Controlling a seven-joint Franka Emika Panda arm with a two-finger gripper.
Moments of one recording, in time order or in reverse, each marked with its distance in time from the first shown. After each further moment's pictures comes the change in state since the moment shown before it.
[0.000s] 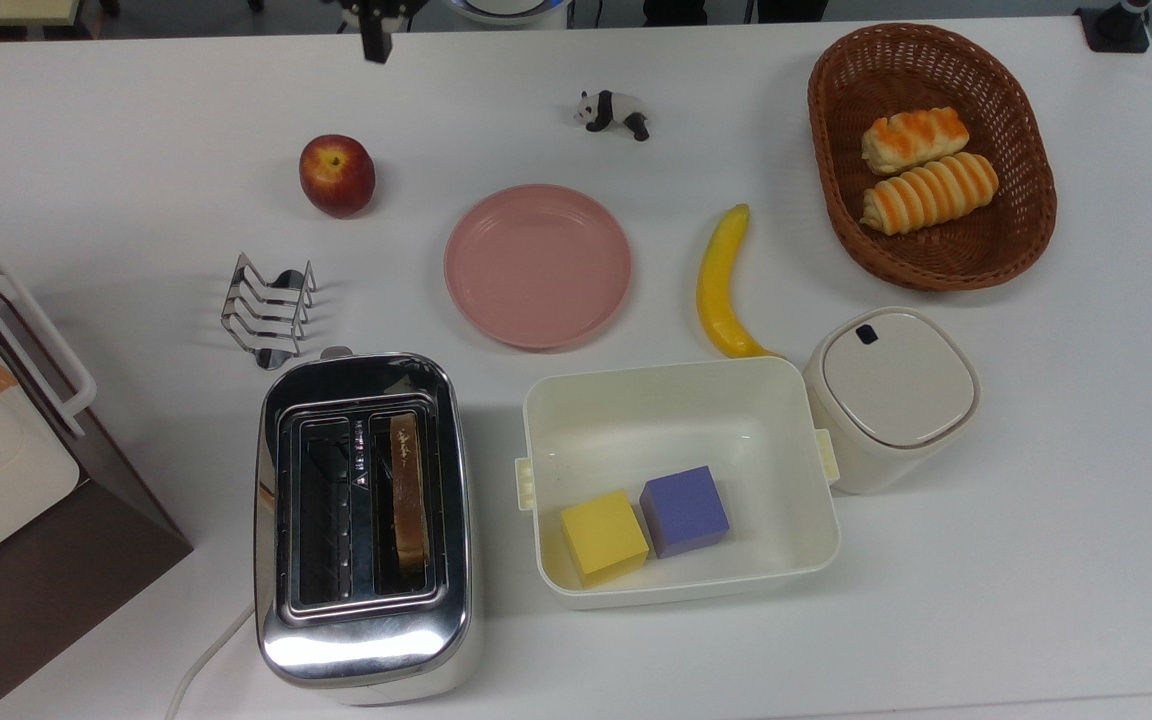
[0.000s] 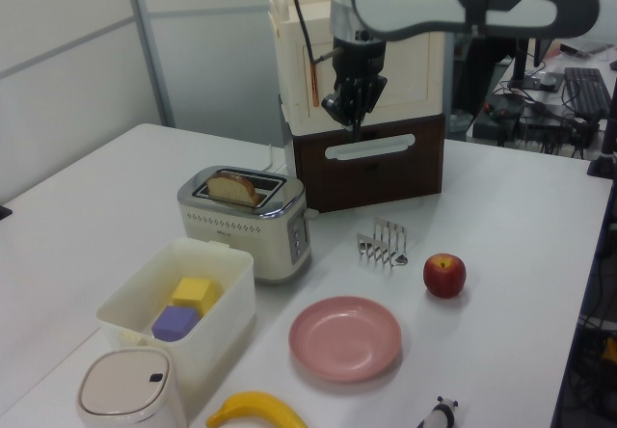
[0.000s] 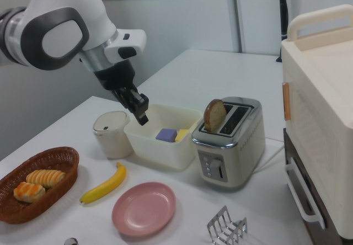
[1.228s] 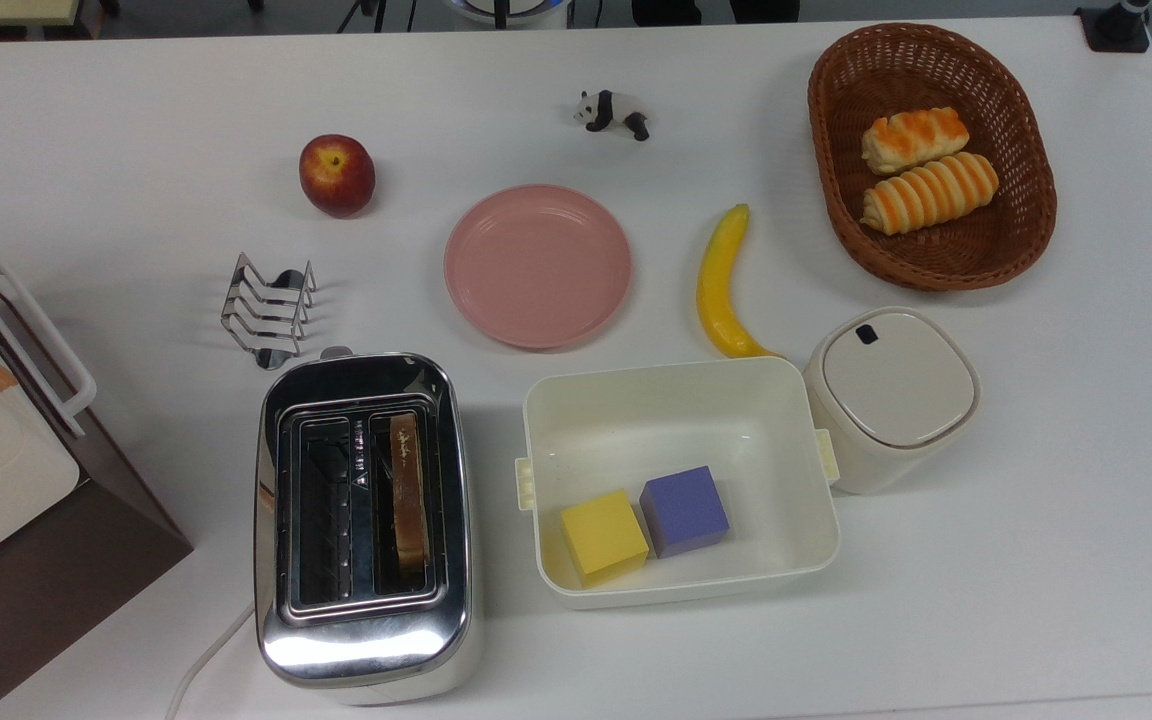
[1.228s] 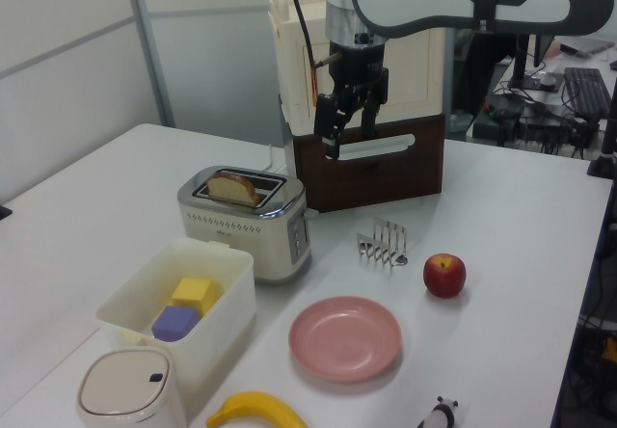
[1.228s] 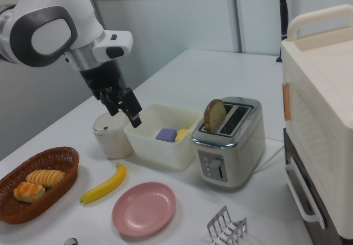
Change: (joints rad) arm 0.058 -0.022 -0.007 -0.010 0.027 -0.059 -0.029
